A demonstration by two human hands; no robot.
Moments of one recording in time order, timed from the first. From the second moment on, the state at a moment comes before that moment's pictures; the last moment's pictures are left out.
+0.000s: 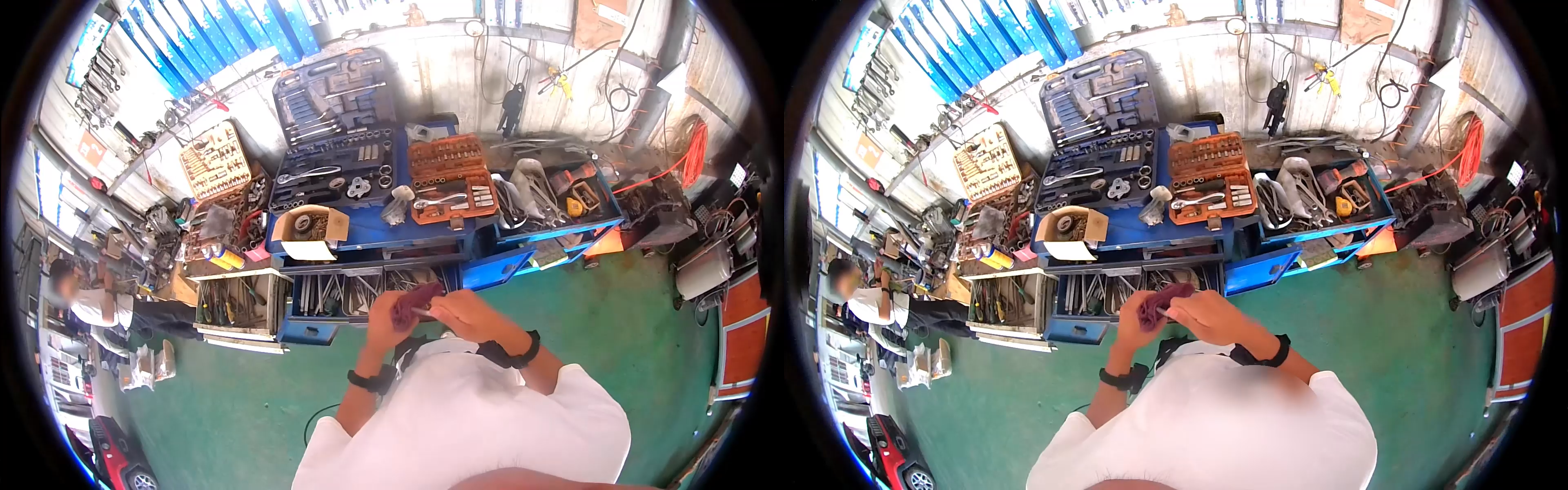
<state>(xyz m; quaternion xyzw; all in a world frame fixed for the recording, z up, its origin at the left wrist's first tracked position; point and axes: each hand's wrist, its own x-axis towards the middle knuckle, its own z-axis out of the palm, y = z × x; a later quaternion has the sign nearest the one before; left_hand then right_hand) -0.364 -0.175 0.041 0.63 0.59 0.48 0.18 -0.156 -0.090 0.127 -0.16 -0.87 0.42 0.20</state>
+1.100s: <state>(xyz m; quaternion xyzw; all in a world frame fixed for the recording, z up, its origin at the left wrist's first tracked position) -0.417 -0.163 -0.017 0.39 0.62 0.61 0.30 -0.143 -0.061 0.093 -0.28 -0.81 0.46 0.24</state>
